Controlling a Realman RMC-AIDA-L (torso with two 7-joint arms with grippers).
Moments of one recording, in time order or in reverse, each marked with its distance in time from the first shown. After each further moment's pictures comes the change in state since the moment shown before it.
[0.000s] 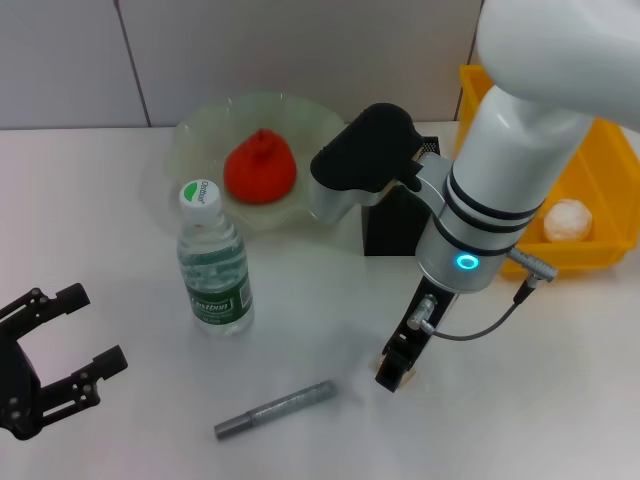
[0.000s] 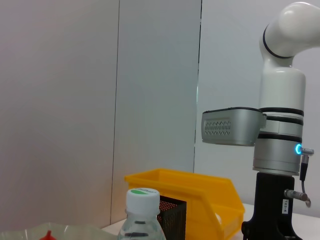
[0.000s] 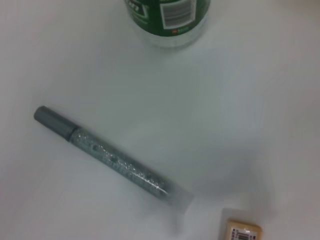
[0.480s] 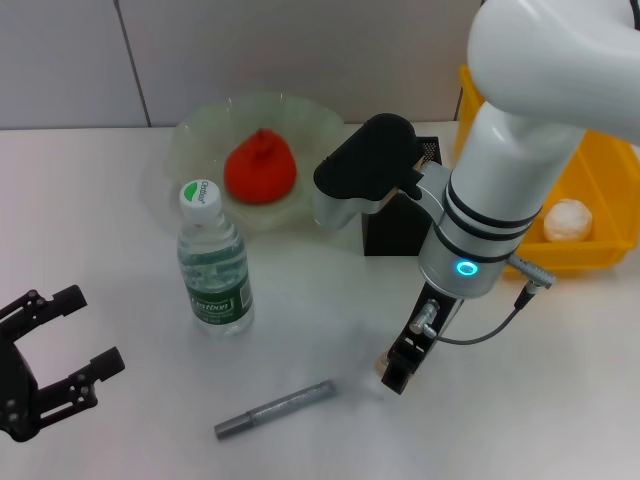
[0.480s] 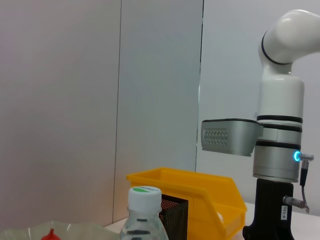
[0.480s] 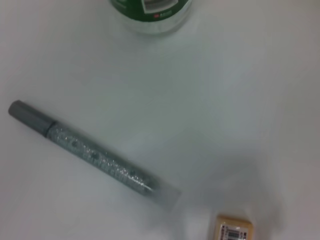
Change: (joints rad) left arm 0.004 0.005 -0.003 0.000 0.000 0.001 0.001; right arm 0.021 0.000 -0.027 0.077 0.005 0.047 0.013
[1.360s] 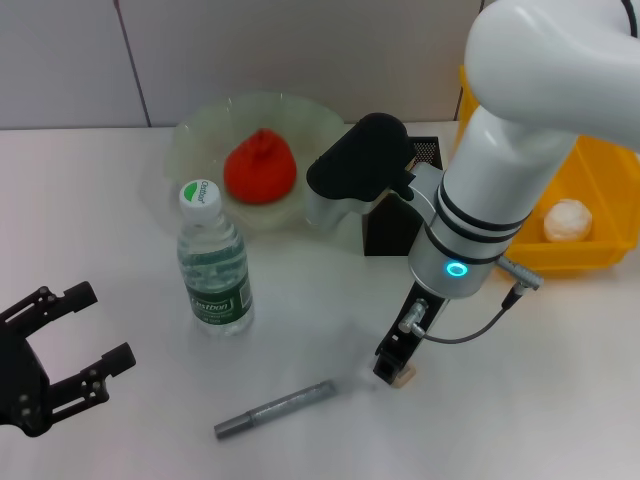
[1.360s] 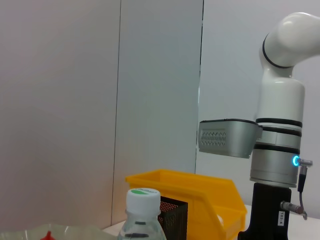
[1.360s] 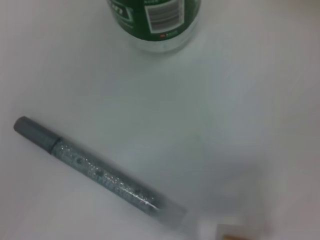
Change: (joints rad) left arm -0.008 -0.018 0.002 -0.002 0.000 -0.014 0.005; right arm -0.001 0.000 -0.021 0.011 0.031 0.053 -0.012
